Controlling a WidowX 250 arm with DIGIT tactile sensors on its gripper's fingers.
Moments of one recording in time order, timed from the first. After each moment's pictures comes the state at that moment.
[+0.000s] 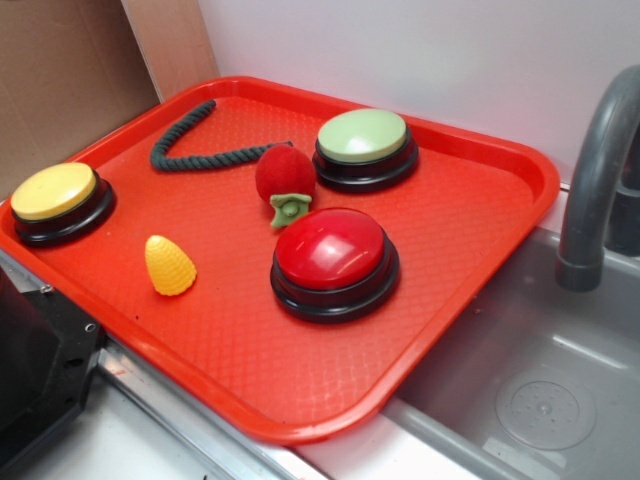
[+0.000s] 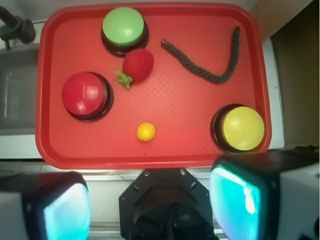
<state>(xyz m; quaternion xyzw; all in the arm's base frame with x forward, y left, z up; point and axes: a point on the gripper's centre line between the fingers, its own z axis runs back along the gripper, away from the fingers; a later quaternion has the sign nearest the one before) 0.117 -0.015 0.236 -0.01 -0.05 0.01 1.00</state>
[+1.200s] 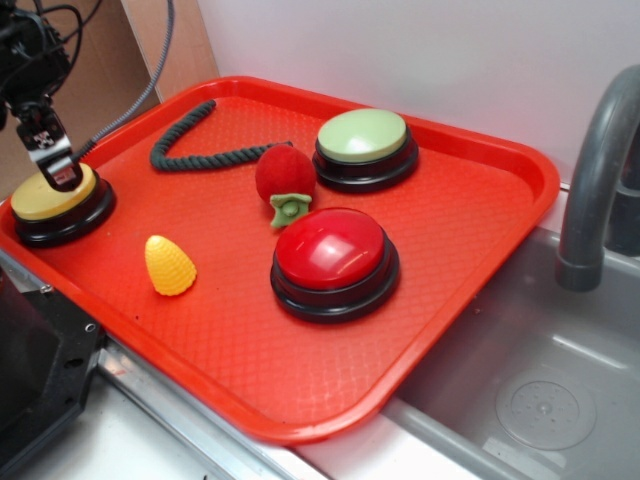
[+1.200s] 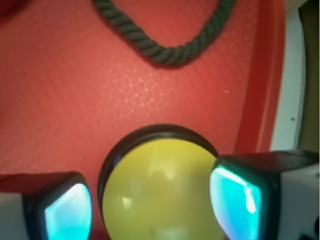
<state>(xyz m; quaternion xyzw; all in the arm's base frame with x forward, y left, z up) 0.152 0.123 0.065 0.02 -0.05 -0.14 0.99</state>
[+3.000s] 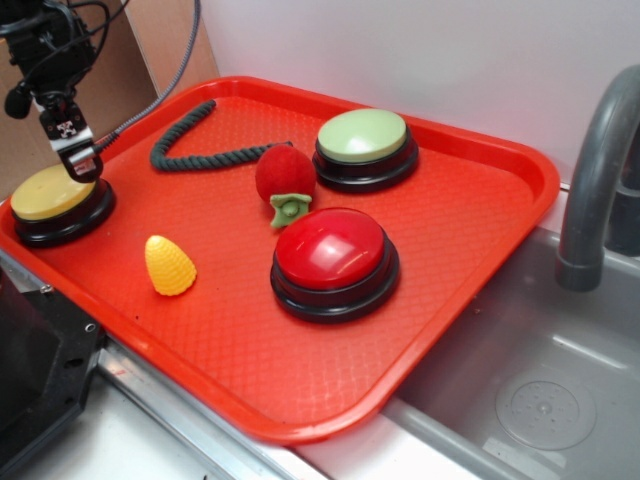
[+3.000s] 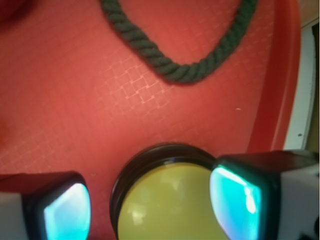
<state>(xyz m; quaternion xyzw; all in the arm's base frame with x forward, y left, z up) 0.165 0.112 0.075 0.01 -0.03 -0.14 0.99</state>
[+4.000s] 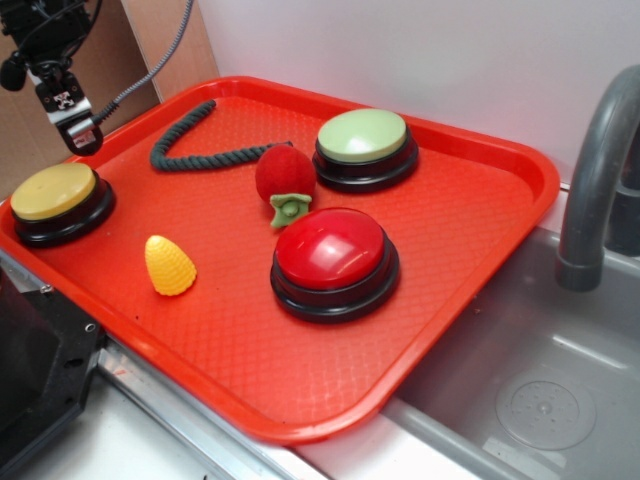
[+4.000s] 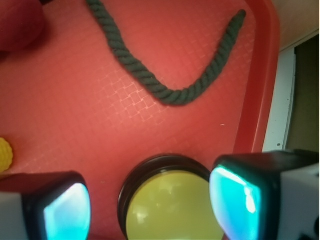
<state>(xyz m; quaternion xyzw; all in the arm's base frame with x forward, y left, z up) 0.171 0.107 0.096 0.02 -0.05 -0.14 0.99</state>
